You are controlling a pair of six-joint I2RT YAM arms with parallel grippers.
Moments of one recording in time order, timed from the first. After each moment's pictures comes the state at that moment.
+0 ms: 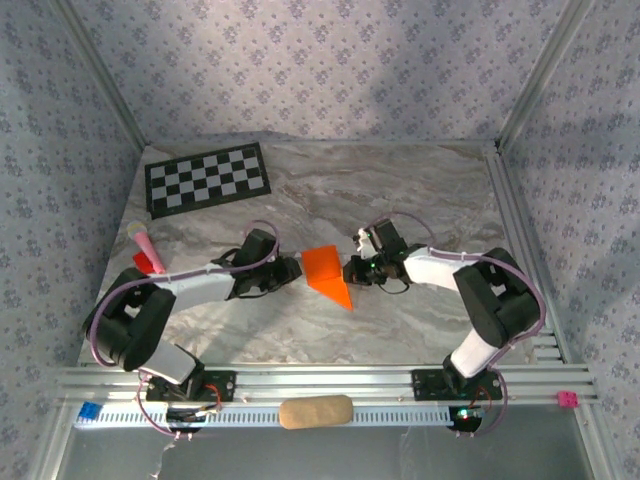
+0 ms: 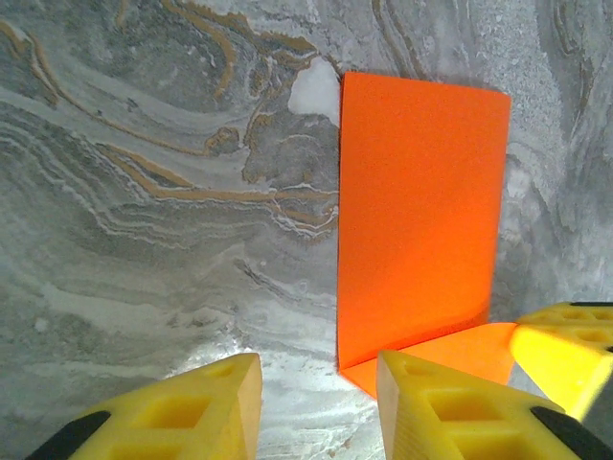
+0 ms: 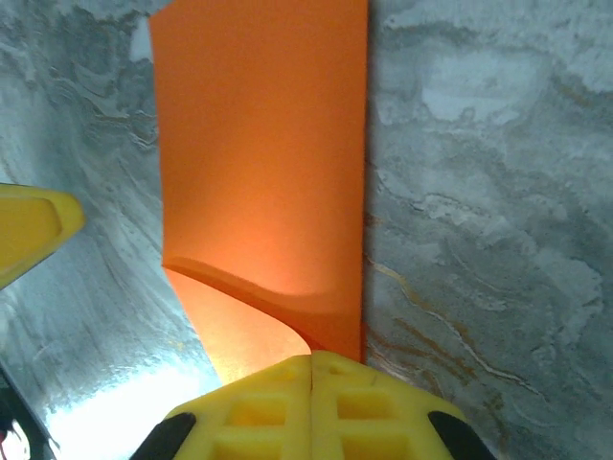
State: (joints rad) left arm -0.61 1.49 0.63 -0.02 0.24 -0.99; right arm 0.53 1.62 0.75 -0.11 -0.48 0.54
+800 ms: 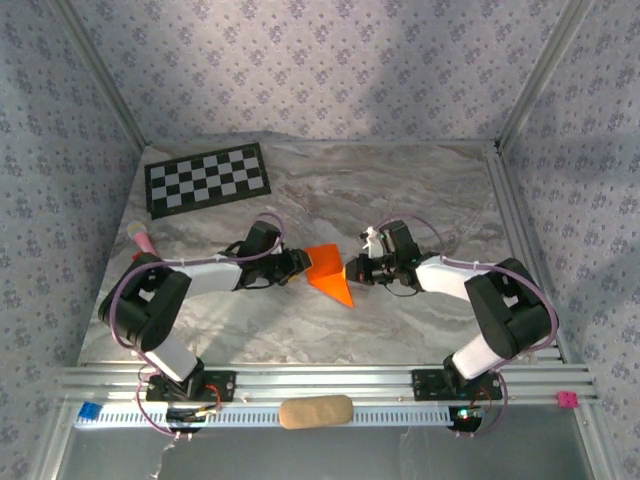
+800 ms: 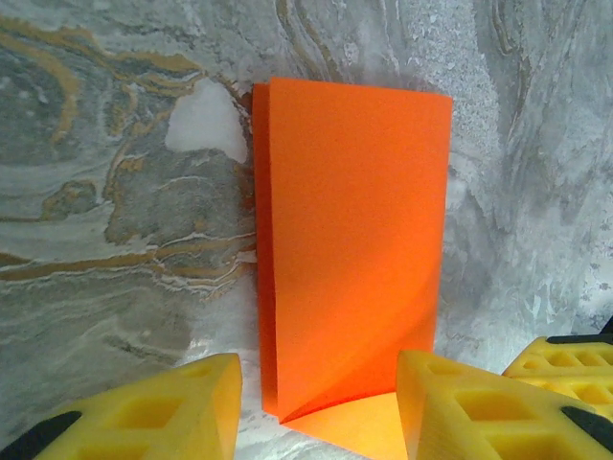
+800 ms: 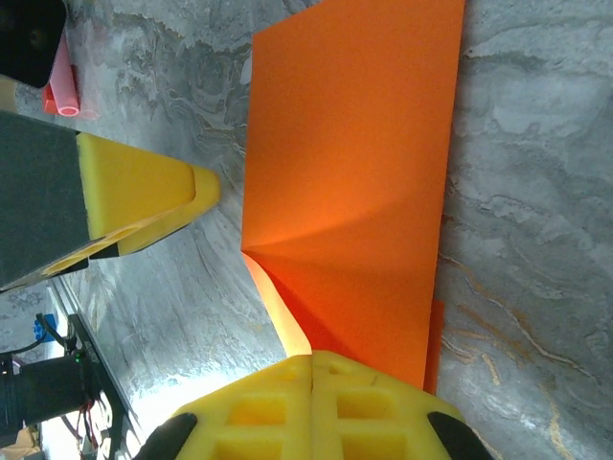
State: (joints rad) left arm -0.59 1.62 0.70 0.09 0.38 -1.02; right arm 0.48 1.54 0.64 0.07 -0.62 0.58
